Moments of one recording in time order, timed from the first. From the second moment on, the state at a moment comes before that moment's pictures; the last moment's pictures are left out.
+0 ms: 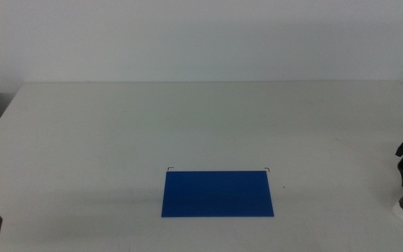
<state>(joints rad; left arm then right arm) 0.04 -0.02 0.03 -0.06 0.11 0.04 -0.17 1.83 -1.07 -0.17 0.76 0.85</state>
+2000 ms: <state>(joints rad) 0.04 -0.02 0.03 -0.06 0.11 0.04 0.68 2.07 -1.67 -0.12 1.07 1.25</state>
